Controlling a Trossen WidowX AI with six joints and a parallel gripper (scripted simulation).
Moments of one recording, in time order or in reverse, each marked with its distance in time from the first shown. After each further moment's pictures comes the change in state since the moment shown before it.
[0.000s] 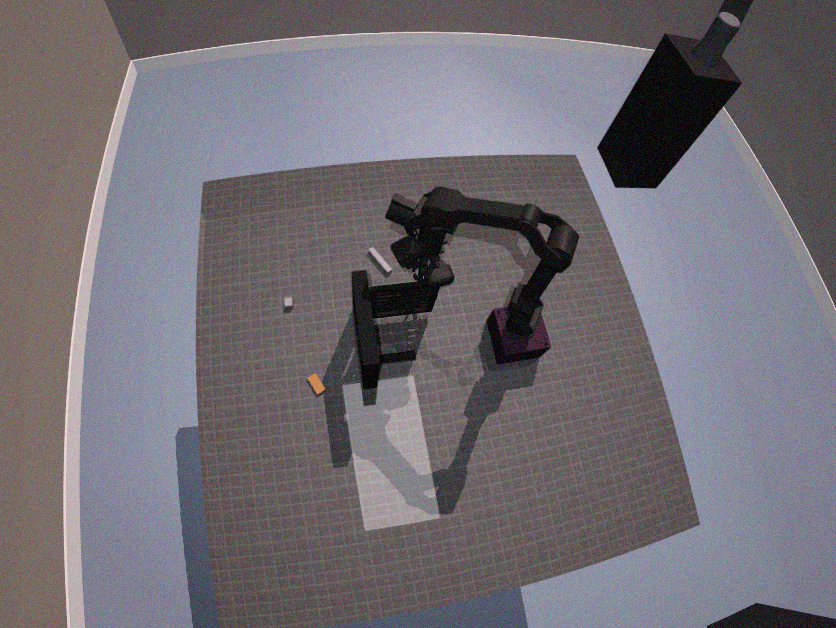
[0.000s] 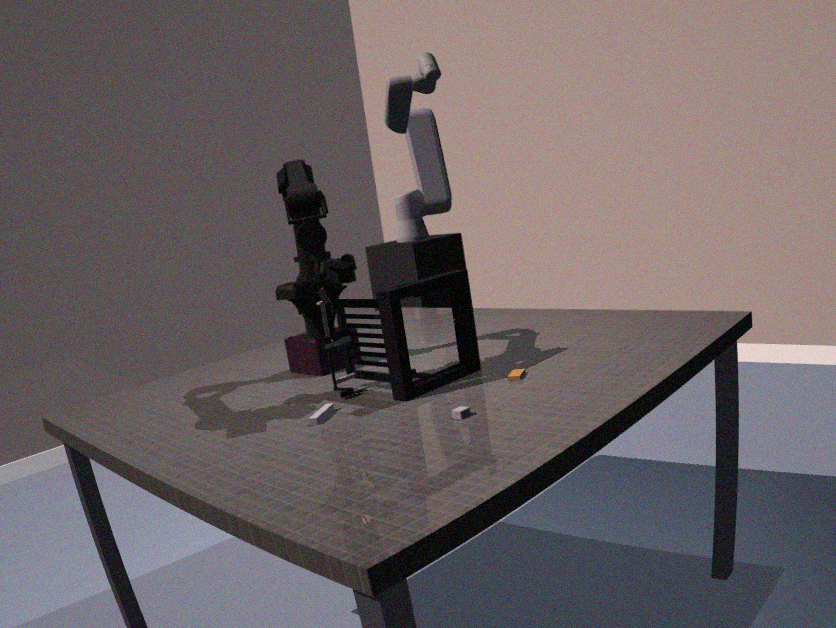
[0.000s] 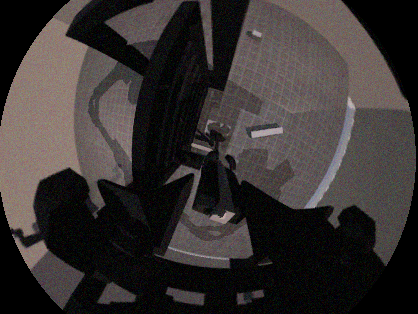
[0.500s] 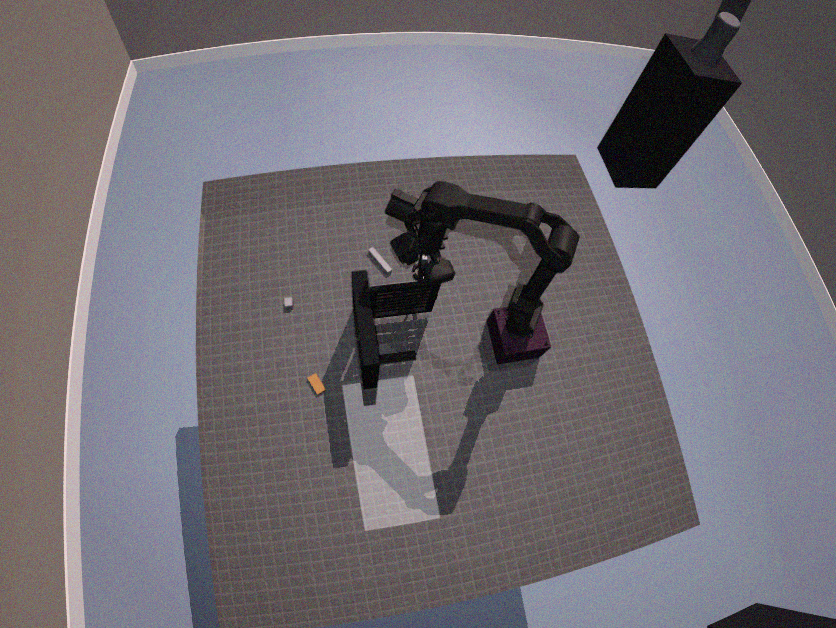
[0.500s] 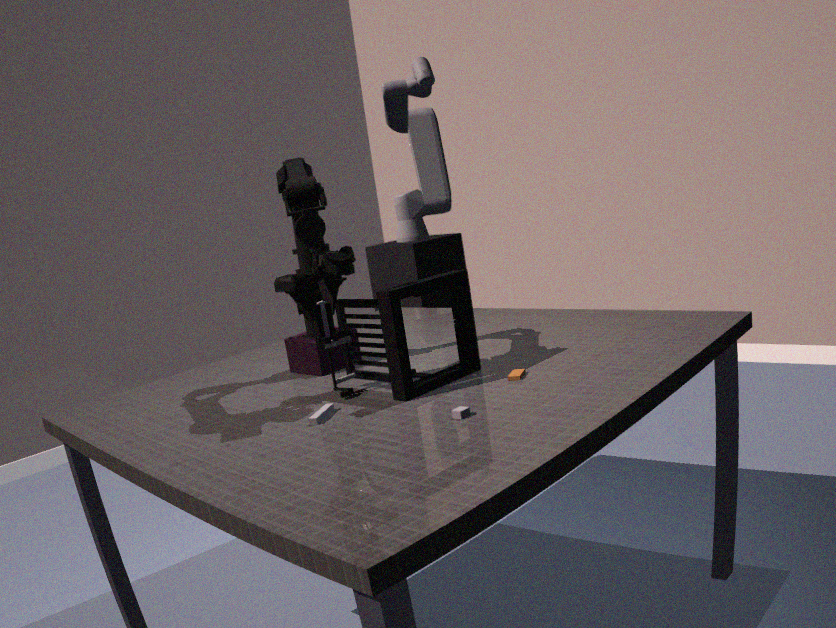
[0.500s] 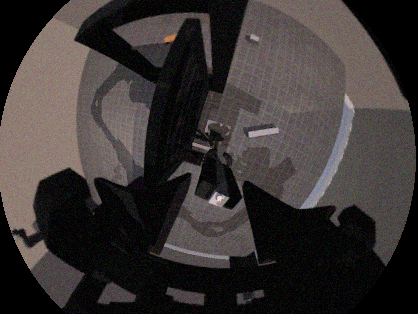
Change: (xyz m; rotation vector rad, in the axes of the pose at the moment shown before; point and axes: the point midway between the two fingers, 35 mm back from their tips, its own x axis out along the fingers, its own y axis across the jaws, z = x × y) arm -0.016 -0.001 0.001 0.000 0.000 0.000
